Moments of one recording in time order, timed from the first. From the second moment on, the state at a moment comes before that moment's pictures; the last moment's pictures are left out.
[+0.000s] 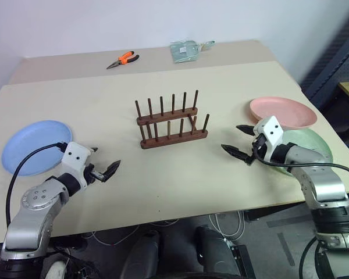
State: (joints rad) left arm 0.07 0.59 0.23 -0.36 -0.32 0.49 -0.55; right arm -0.32 -0.65 -0.05 0.01 0.28 0.30 0.82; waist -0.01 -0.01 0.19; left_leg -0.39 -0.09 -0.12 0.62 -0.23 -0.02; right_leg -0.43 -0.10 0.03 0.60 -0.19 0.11
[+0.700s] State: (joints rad) left arm -0.54 0.50 -0.13 0.36 -0.20 0.27 -0.91; right arm -0.17 -0.58 -0.07 -0.20 0.28 0.34 0.68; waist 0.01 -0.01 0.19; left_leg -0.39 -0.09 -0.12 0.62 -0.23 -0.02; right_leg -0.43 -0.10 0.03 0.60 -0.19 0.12
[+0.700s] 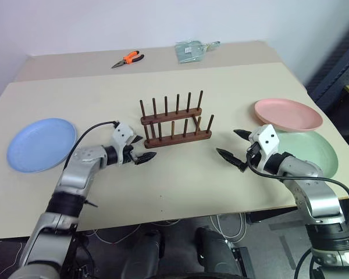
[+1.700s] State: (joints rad) left arm -0.39 0.65 -0.16 0.19 -0.15 0.17 -1.14; right arm -0.06 -0.66 -0.12 -0.23 0.25 0.34 0.69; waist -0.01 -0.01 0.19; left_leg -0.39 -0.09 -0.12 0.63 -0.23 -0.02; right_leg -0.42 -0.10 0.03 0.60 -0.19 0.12
